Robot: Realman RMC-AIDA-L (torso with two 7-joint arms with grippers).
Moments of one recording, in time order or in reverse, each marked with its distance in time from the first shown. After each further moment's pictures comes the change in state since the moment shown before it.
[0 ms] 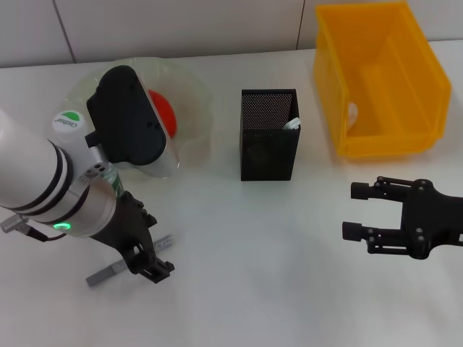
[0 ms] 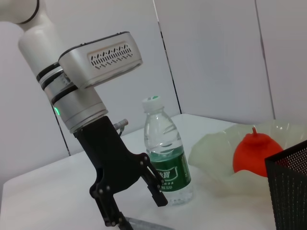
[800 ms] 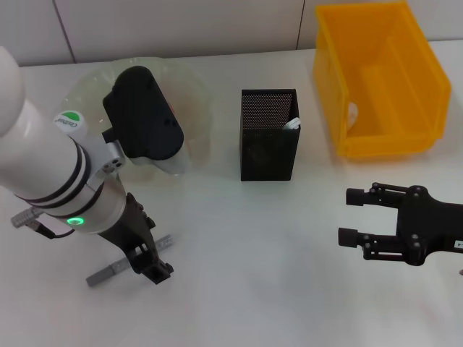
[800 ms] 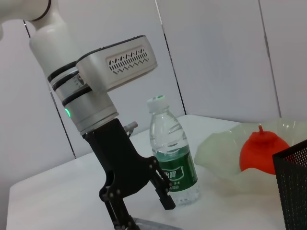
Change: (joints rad) left arm -0.078 -0.003 0.030 -0.070 0.030 0.021 -0.078; right arm 0.005 -0.003 0.000 0.049 -0.001 0.000 -0.022
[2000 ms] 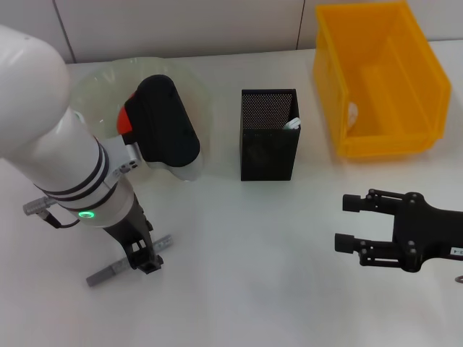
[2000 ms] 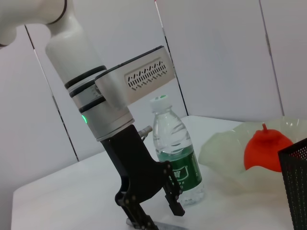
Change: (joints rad) left arm -0.093 0.000 0.044 -0.136 0.039 -0.040 0.018; right arm -0.006 0.008 0.002 0.024 0.000 0.000 -0.010
